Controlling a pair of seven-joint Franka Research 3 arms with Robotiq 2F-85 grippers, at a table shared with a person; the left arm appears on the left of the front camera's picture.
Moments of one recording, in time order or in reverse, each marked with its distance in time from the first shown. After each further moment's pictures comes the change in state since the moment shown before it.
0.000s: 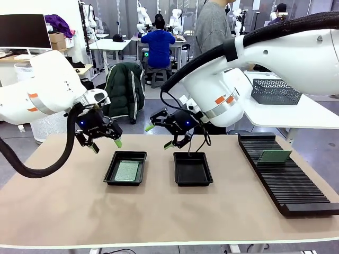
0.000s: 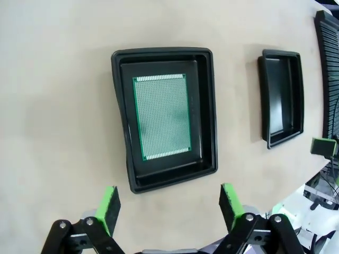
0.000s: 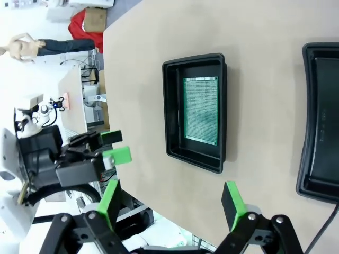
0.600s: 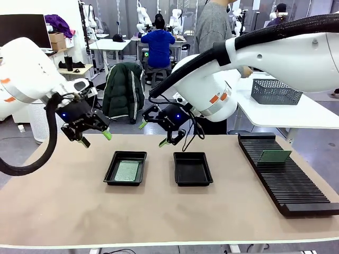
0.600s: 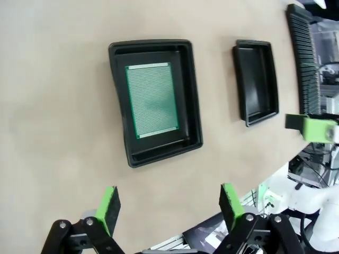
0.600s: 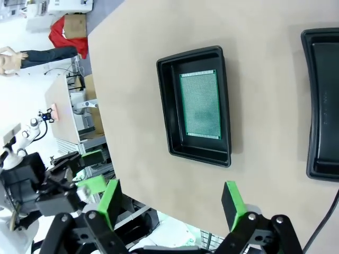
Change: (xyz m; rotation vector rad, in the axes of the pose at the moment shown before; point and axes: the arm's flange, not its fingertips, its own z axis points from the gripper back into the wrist) left arm -0.019 0.021 0.046 -0.106 0.005 -0.019; right arm 0.000 0.034 -0.008 -0.089 0.004 -0.087
